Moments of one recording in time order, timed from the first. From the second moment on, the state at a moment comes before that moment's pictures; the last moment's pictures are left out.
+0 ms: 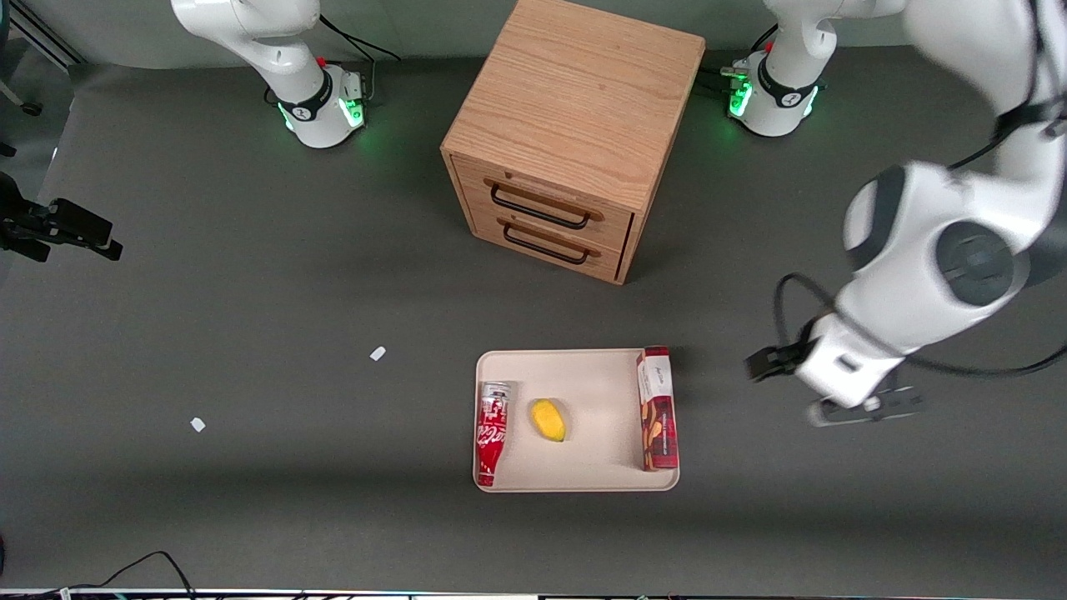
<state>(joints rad) -0.06 0.35 -0.17 -1.46 0.04 1.83 -0.34</state>
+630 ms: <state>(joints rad) 0.08 -0.02 -0.08 -1.63 0.04 1.57 0.01</state>
